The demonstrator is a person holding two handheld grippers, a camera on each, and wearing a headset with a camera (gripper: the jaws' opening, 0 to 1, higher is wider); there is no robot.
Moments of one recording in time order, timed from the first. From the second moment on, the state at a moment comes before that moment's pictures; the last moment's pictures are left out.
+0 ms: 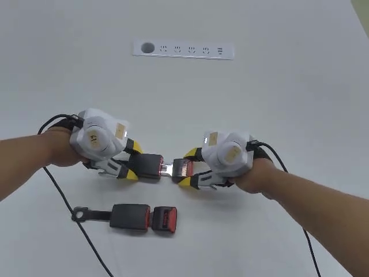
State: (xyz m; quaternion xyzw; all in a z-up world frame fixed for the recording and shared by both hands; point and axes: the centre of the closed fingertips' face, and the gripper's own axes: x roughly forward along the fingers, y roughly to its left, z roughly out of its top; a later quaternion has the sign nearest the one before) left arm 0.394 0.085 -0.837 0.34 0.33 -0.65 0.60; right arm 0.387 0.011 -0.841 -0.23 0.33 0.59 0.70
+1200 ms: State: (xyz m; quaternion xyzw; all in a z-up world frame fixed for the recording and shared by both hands) left arm 0.394 0.085 -0.838 0.36 0.34 -0.64 0.59; right arm 0.391 0.031 -0.844 -0.26 0.37 0.56 0.69
